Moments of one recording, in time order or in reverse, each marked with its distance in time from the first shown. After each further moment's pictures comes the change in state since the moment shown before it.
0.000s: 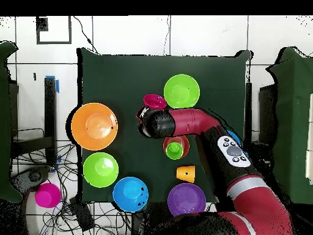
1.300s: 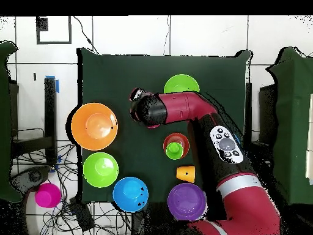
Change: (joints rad) arm 0.074 -0.062 -0.008 -0.095 0.008 0.002 0.000
